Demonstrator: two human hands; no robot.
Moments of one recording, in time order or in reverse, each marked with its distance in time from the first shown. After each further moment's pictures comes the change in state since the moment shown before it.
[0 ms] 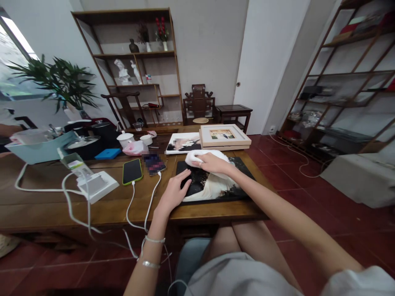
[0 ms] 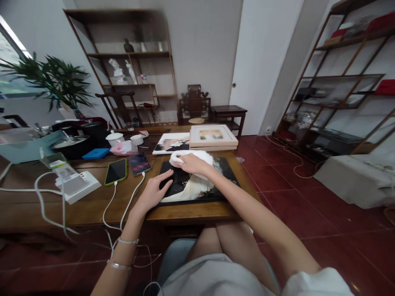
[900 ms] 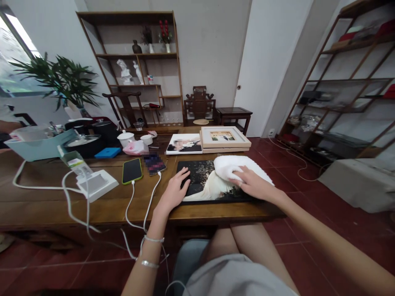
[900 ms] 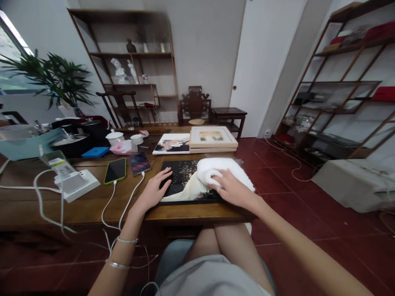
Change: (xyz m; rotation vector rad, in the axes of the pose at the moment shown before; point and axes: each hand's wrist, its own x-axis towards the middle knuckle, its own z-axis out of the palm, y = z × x) left_hand 0.000 0.000 0.000 0.023 -0.012 -0.024; right_hand -0.125 0.033 -0.005 -0.050 0.069 0.146
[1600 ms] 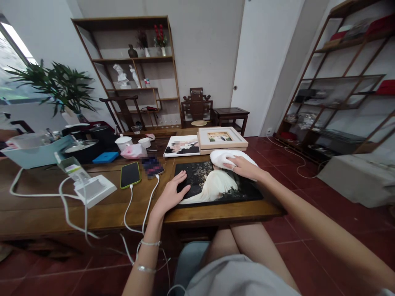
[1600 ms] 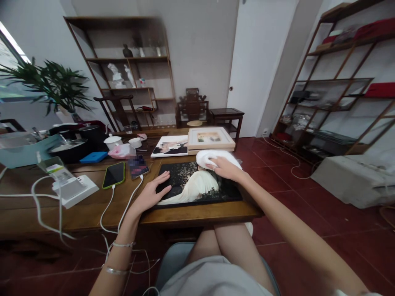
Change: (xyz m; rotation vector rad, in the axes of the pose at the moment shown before) left_hand 0.000 -0.007 -0.003 -0.045 -0.089 -0.023; right_hand 0.048 0.032 -0.006 0.048 0.031 -0.041
